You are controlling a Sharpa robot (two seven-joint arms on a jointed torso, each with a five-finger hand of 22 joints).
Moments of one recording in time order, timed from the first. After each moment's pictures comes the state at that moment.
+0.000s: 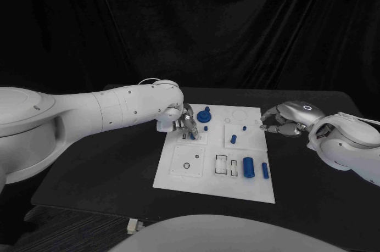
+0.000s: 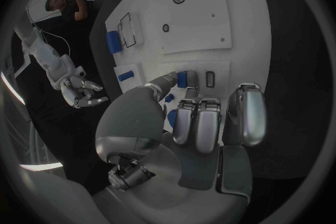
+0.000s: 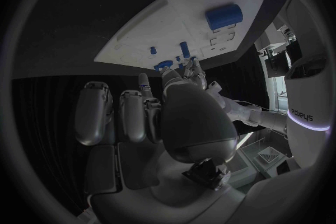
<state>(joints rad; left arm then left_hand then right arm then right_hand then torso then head) 1.28 -0.52 -0.21 1.11 -0.86 0.35 -0.55 1.07 0.01 0.46 0.01 0.20 0.94 0.06 0.30 1.08 1.46 0.00 1.57 1.31 1.47 -0.04 1.58 1.31 0.05 1.42 0.07 1.35 1.31 1.23 -0.84 -0.21 1.42 -1.61 -0.36 0.00 1.30 0.04 -0.01 0.25 0.37 0.83 0.09 0.20 0.16 1.46 -0.01 1.57 1.31 1.46 -0.08 1.40 1.23 0.06 1.47 0.03 1.29 1.31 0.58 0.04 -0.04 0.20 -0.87</state>
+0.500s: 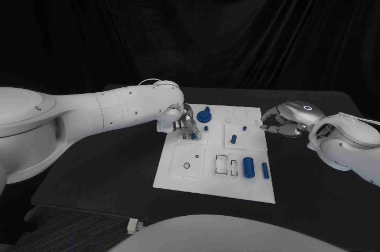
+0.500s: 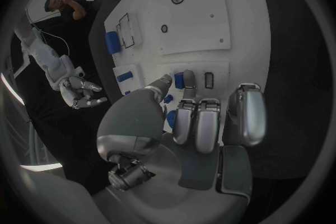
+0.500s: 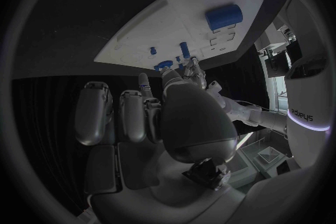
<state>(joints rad) 1.28 -0.52 -0.21 1.10 -0.86 0.35 -0.55 0.99 0.01 0.29 0.12 0.06 0.95 0.06 0.33 1.10 1.46 0.00 1.57 1.31 1.47 -0.04 1.58 1.31 0.05 1.42 0.07 1.35 1.31 1.23 -0.84 -0.21 1.42 -1.61 -0.36 0.00 1.30 0.04 -0.01 0.25 0.37 0.83 0.09 0.20 0.16 1.46 -0.01 1.57 1.31 1.46 -0.08 1.40 1.23 0.06 1.47 0.03 1.29 1.31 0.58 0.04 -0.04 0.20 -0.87</state>
